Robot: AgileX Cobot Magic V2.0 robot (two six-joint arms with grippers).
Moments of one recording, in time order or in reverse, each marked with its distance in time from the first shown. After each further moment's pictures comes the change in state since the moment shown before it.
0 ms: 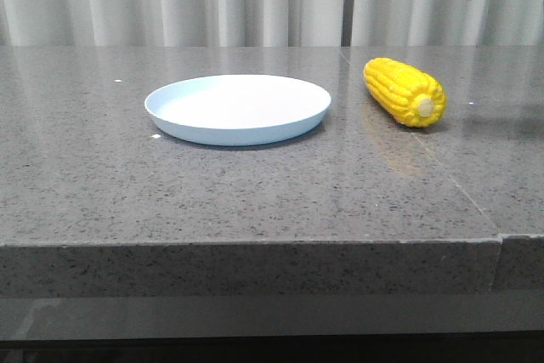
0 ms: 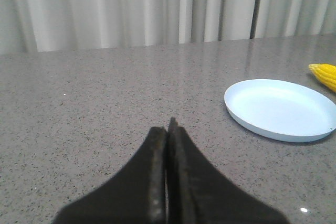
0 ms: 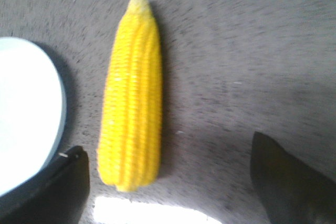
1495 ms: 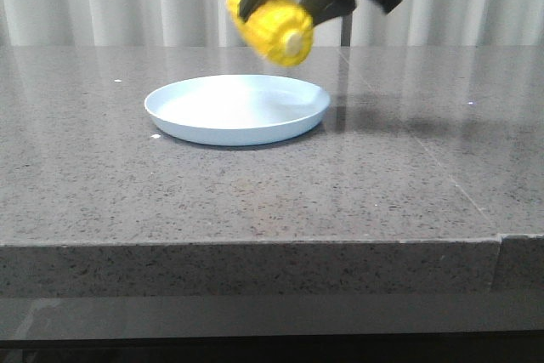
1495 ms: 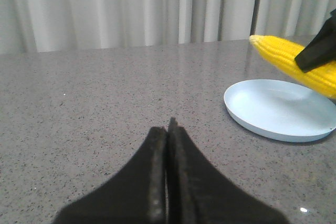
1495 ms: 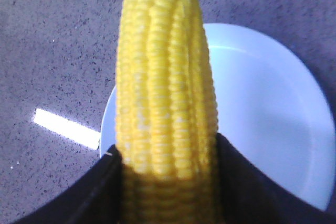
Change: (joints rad) left arm 0.000 0.000 0.000 0.000 0.000 0.000; right arm 0.345 0.325 -0.271 0.252 -0.075 0.000
